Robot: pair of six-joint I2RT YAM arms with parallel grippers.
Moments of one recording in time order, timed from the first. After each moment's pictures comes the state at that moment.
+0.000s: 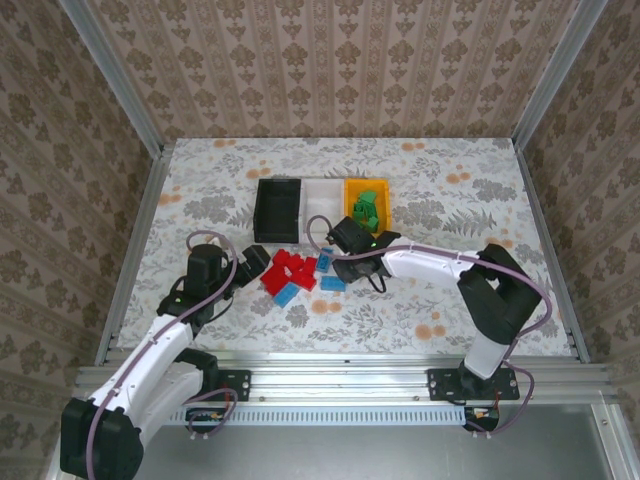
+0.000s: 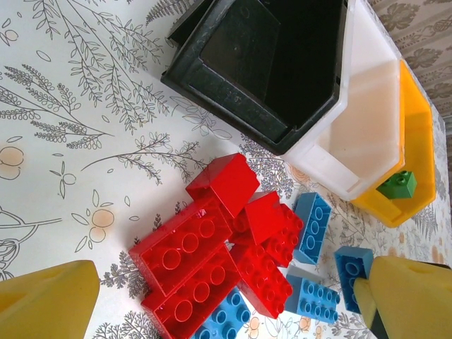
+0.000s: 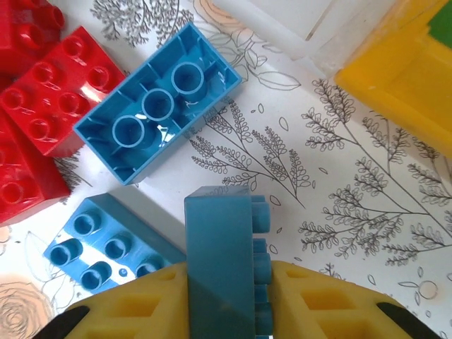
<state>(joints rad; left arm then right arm) -0.35 0.79 0.42 -0.26 0.16 -0.86 0.76 1.71 1.09 -0.49 0.13 0.22</state>
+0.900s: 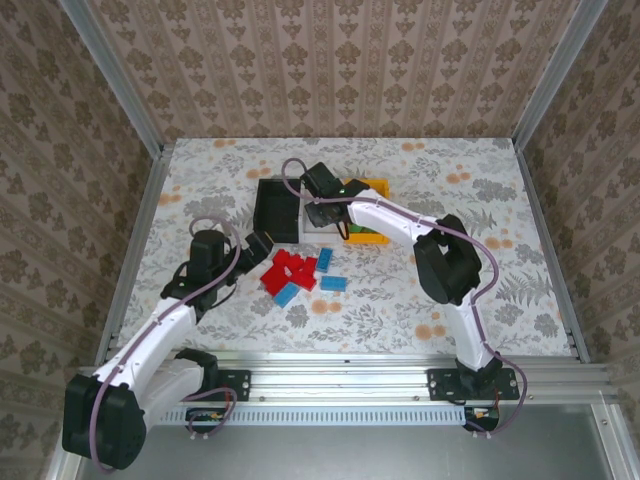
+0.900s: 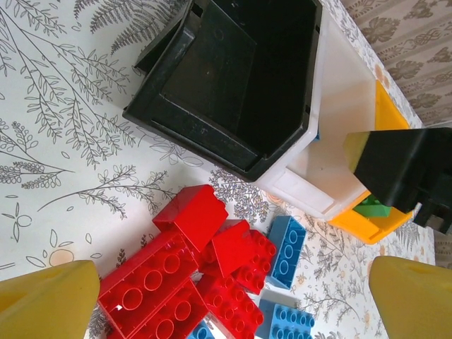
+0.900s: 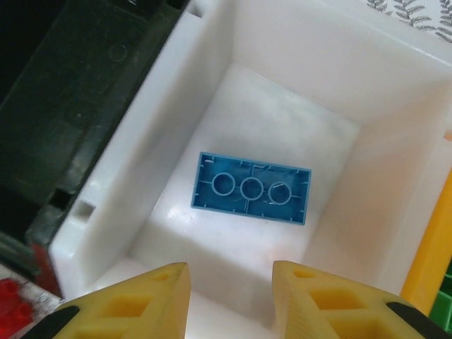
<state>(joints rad) -0.34 0.93 0.51 -0.20 0.18 -0.86 0.68 2.12 1.78 -0.64 0.21 0.21</state>
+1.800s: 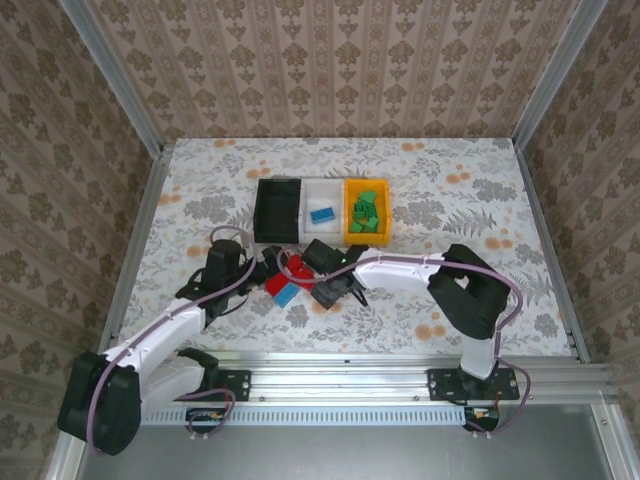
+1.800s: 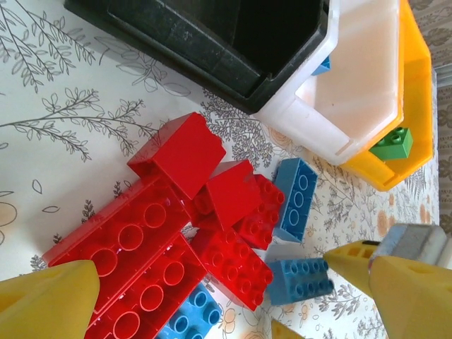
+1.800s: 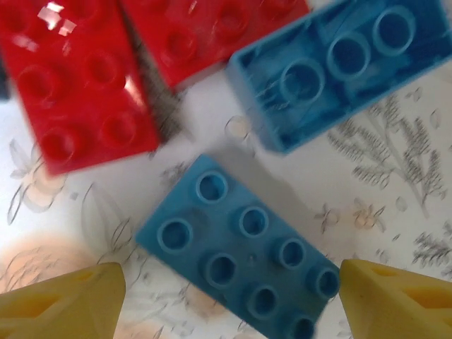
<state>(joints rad) -0.45 1.00 0.41 -0.08 0.22 -0.89 0.92 1.88 1.20 -0.58 0.23 0.12</state>
